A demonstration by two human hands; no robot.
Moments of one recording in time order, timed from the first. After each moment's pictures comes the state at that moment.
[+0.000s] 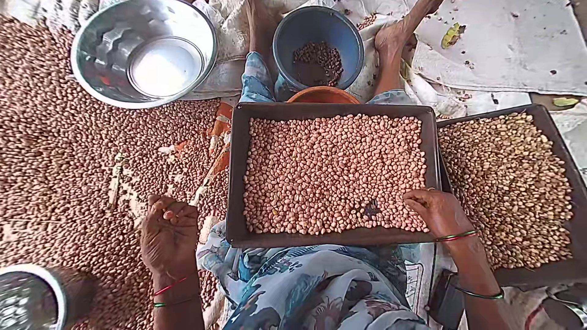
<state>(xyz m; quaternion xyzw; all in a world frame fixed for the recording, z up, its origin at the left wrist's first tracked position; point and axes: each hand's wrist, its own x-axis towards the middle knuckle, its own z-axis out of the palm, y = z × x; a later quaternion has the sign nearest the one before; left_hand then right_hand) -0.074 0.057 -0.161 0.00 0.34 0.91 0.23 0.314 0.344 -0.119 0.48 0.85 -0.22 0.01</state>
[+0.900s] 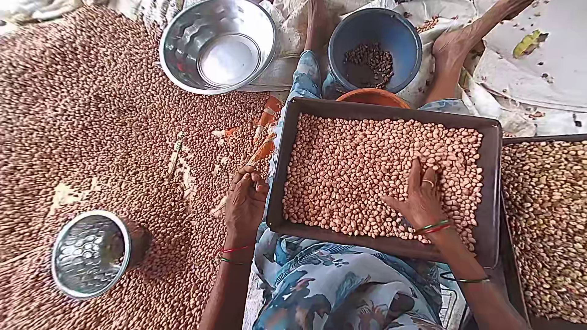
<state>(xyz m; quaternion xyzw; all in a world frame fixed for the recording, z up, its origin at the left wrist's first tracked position) -0.042 0.090 -0.159 0.08 0.47 0.84 0.26 0.212 0.325 -0.145 0.49 0.83 -0.25 0.05</state>
